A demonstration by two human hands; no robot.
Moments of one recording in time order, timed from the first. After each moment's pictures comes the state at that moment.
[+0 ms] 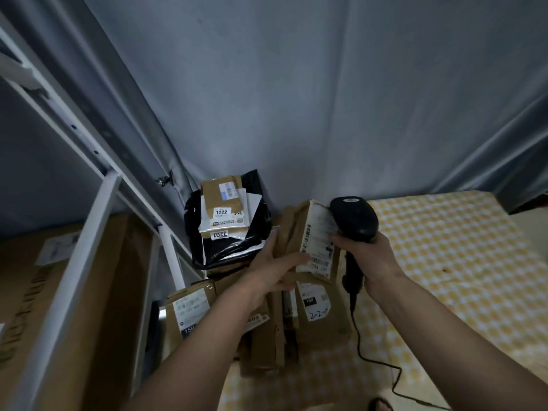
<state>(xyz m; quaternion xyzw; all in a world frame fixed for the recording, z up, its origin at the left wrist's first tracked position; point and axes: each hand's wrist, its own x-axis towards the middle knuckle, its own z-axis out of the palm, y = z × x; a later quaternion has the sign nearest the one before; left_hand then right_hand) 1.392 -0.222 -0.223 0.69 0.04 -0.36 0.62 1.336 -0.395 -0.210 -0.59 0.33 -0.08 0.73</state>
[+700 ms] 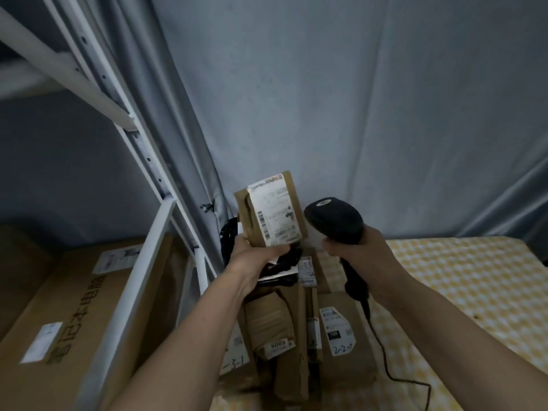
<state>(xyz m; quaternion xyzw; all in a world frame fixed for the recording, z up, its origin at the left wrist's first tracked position) 1.424 -0.159 -0.171 0.65 0.09 -0.18 0.73 1.337 -0.340 -0.127 -0.72 0.14 -0.07 0.67</state>
